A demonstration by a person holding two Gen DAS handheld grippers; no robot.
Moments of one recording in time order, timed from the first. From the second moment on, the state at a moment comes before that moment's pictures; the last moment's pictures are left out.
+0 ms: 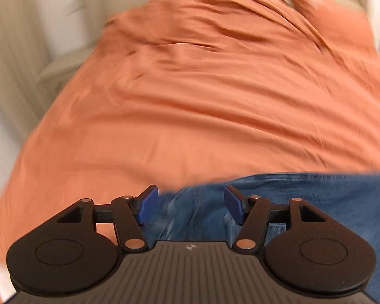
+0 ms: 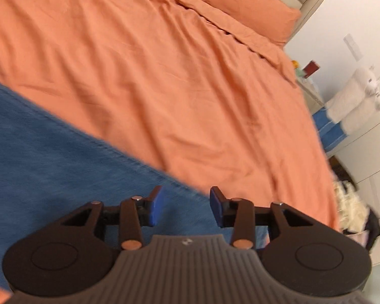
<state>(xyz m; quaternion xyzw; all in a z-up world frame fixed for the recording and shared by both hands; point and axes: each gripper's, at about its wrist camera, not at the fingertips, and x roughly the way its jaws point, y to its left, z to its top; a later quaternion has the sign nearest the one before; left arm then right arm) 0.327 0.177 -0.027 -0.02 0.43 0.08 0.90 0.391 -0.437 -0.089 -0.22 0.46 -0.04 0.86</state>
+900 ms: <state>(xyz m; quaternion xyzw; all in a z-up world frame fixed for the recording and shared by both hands) 0.280 0.261 -0.098 -0.29 0.34 0.18 0.88 0.300 -0.452 -0.102 -0.13 0.49 -0.09 0.86</state>
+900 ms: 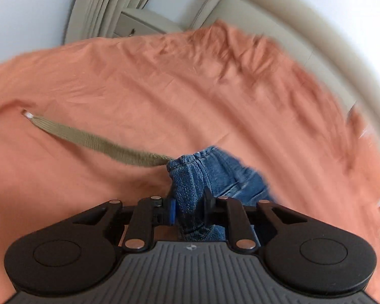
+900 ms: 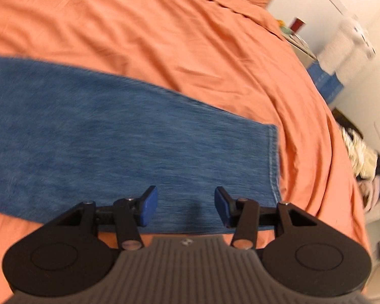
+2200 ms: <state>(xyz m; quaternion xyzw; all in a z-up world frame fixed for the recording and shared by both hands) 0.335 0.175 -0.083 -0.08 0.38 0.20 0.90 0.393 -0.615 -0.137 0.02 0.39 -0.11 0.92</state>
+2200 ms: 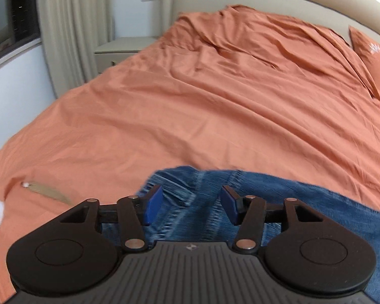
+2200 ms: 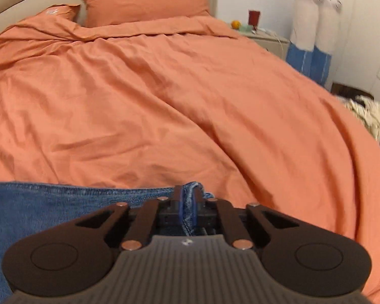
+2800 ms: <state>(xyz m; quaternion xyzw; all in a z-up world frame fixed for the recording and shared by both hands) 0.323 0.157 -0.096 -0.07 0.37 0.18 0.91 0.361 -0.630 -0.113 0.09 0.38 -0.17 0.90</state>
